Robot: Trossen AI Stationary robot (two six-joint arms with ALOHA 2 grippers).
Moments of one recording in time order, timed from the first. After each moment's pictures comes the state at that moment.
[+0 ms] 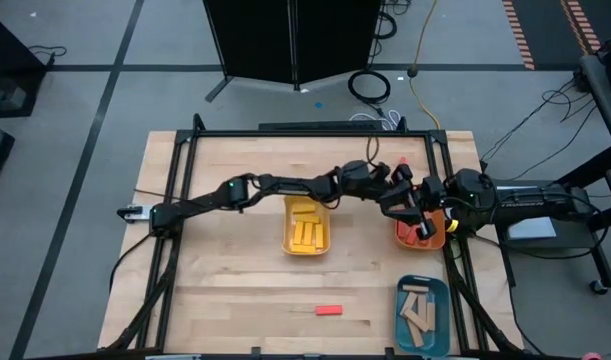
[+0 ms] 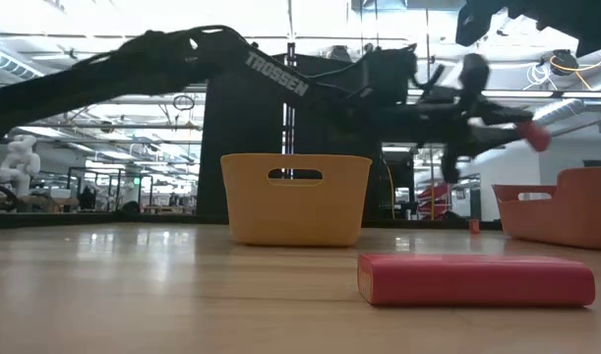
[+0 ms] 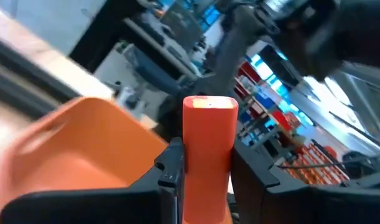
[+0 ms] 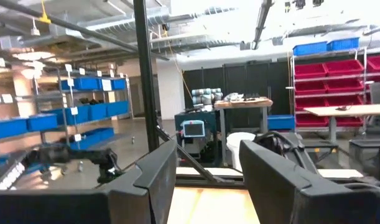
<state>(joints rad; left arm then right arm) 0.16 2.71 2.26 0.46 0.38 -0.73 -0.05 0.62 0.35 0.56 -0.29 0.18</state>
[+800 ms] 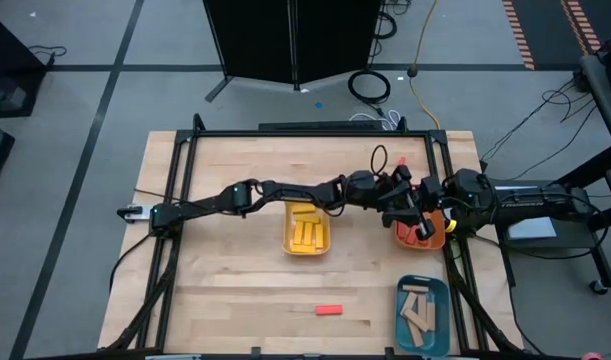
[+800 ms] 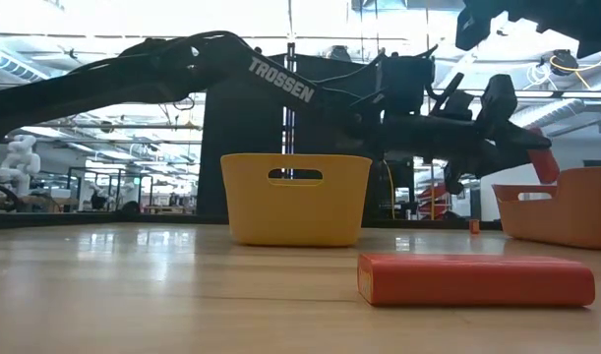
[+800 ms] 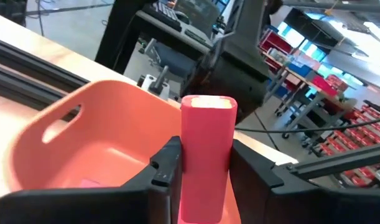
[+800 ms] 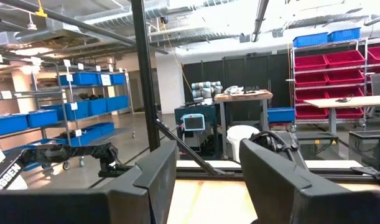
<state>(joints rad) 0.12 2.78 2.35 0.35 0.29 -0.46 -0.05 0.62 0.35 0.53 -0.29 0.19</state>
